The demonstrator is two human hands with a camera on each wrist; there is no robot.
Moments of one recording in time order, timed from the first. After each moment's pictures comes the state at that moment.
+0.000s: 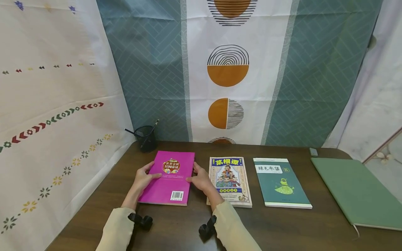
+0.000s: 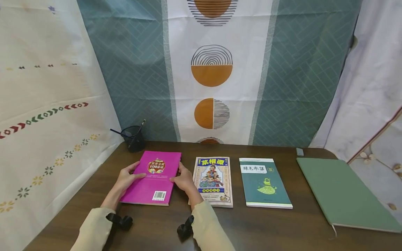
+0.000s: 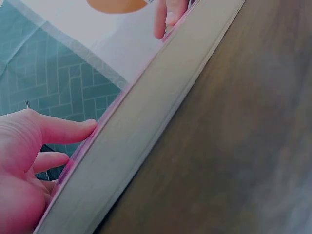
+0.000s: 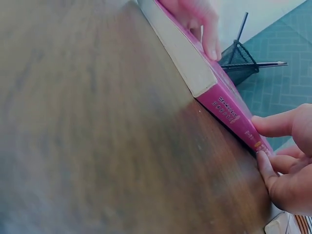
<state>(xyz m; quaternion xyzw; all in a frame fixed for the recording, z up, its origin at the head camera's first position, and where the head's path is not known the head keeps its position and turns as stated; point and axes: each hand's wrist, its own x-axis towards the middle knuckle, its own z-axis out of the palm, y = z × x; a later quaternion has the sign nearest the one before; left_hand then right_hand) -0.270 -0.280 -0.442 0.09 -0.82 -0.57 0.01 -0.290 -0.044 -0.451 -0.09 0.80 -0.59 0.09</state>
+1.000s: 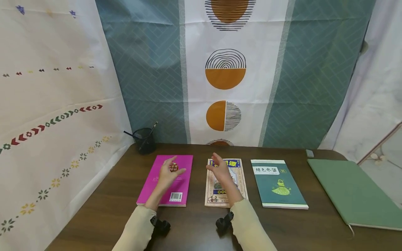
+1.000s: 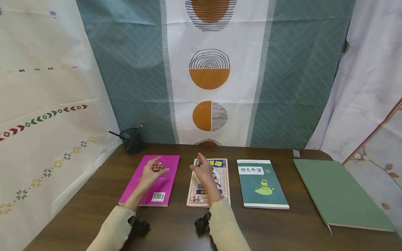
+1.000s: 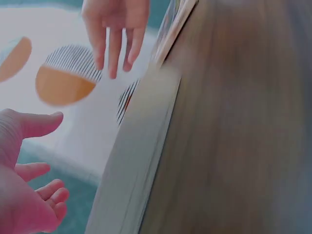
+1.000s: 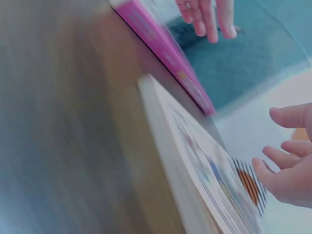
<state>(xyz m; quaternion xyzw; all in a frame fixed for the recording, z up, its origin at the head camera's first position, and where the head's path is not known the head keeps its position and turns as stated) -0.274 -0.184 -0.427 0.00 -0.83 -0.54 0.13 -0.299 0.027 -0.424 -0.04 0.76 -0.64 0.02</state>
